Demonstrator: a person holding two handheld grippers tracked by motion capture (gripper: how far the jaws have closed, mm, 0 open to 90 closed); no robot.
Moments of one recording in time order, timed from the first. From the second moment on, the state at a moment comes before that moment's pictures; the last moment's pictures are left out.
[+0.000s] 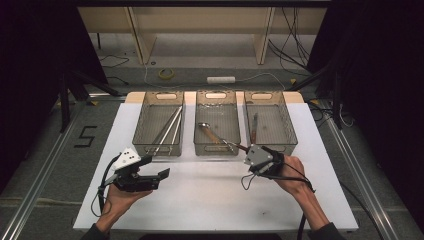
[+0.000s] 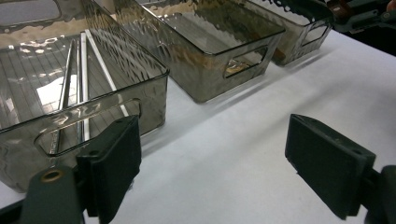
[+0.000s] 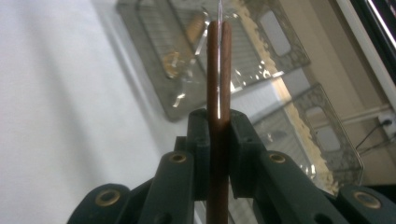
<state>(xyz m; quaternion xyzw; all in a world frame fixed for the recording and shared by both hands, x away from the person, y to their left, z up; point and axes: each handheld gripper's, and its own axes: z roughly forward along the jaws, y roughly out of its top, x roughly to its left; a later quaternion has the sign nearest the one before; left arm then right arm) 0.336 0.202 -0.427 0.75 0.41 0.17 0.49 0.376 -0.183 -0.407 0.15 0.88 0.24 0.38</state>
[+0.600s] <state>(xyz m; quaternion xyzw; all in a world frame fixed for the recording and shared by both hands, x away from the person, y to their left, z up) 0.331 0.202 -0.426 0.75 0.40 0.18 0.49 0.445 -0.224 -0.388 0.29 0.86 0.20 0.36</state>
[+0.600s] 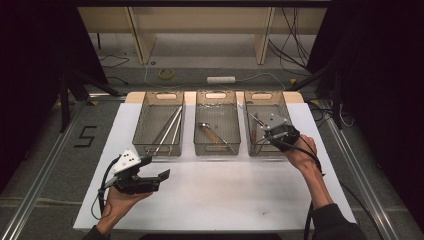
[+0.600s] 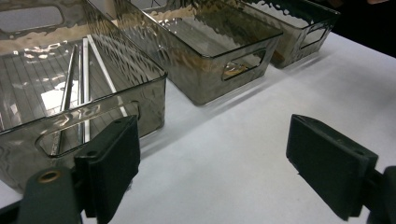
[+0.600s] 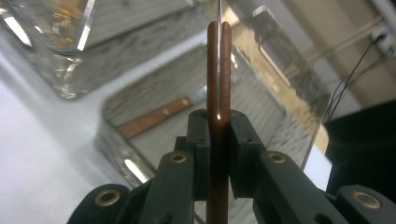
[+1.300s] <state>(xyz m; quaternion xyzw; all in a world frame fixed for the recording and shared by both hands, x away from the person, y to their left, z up) 0.329 0.201 -0.426 0.75 0.40 0.19 0.49 0.497 -0.235 -0.403 0.45 0.84 0.17 0.27</state>
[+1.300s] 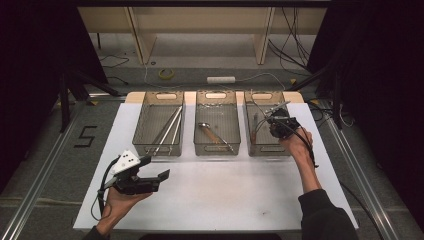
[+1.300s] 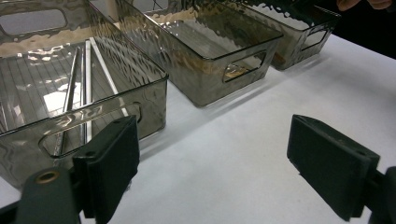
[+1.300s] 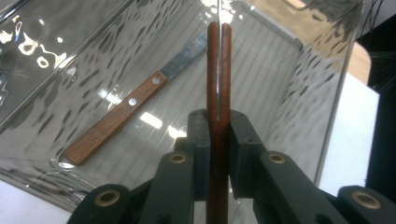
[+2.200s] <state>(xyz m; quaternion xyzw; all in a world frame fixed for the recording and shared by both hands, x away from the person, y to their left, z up) 0.329 0.201 -0.426 0.75 0.40 0.19 0.49 0.509 -0.229 -0.417 0.48 0.83 0.14 0.24</state>
